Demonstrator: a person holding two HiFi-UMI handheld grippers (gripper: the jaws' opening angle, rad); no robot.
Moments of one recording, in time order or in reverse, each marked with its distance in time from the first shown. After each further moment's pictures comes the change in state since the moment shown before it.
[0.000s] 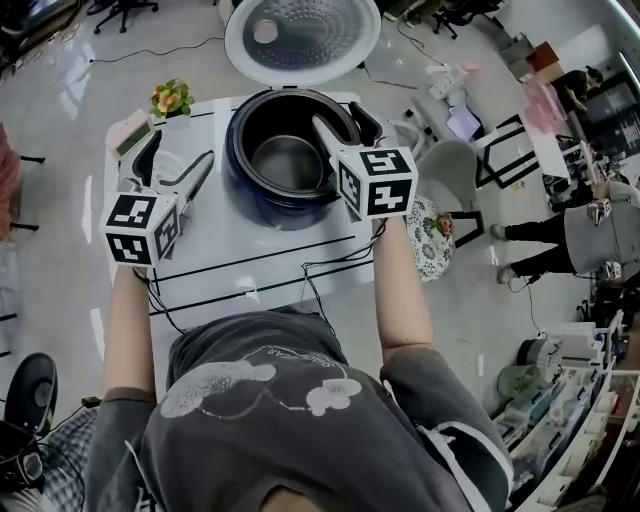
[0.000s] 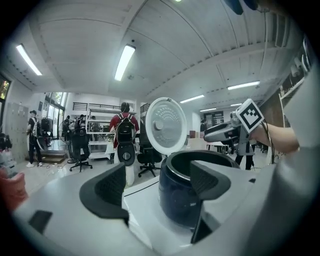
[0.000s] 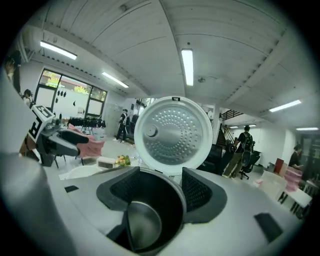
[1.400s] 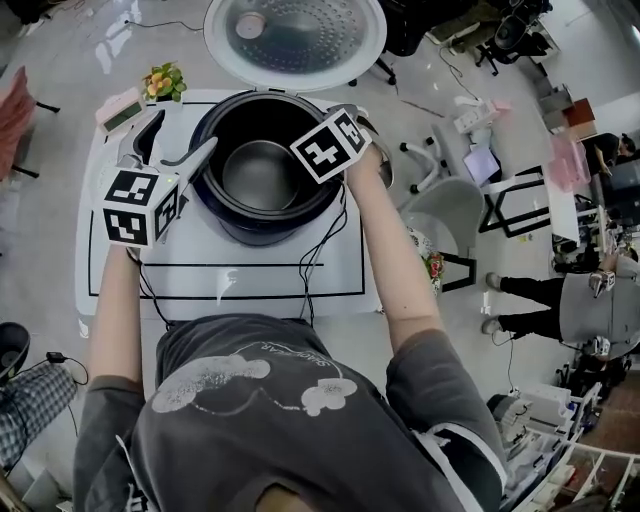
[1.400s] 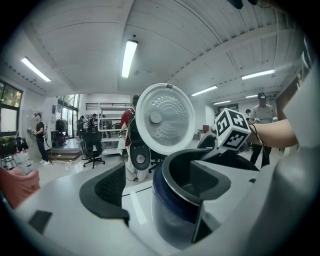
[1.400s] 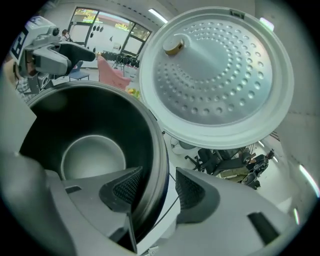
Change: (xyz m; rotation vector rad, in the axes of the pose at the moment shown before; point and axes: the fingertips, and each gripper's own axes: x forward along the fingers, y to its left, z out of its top) left arm 0.070 -0.033 0.000 -0.020 0.068 0.161; right arm 0.107 -0.053 -0.109 -0.547 0.552 0.185
